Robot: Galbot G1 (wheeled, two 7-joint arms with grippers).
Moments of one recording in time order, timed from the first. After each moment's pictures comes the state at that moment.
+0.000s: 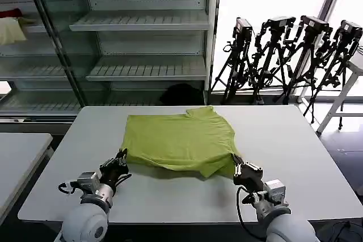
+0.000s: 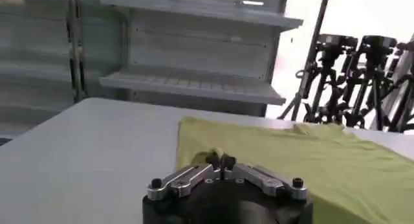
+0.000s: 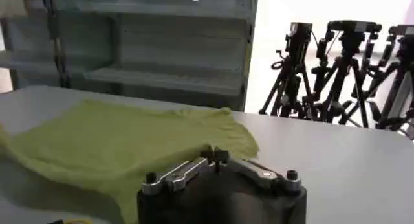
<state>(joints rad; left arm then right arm) 1.20 -1.11 -0.33 -2.05 -0.66 0.45 -0.45 -1.27 0.97 0.28 2.23 0.52 -0.51 0.30</state>
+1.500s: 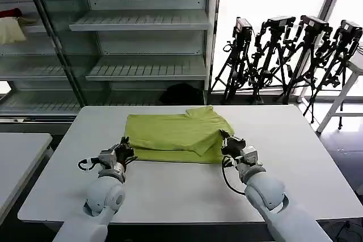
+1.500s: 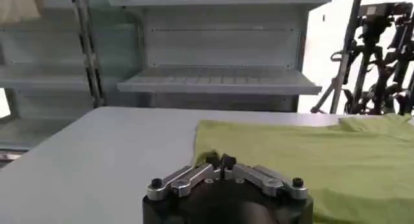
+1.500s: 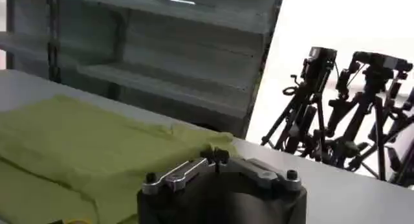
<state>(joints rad) 1.00 -1.16 -0.24 -1.82 -0.54 0.50 -0.49 -0.90 1.05 0.10 1.86 0.37 -0.45 0.19</state>
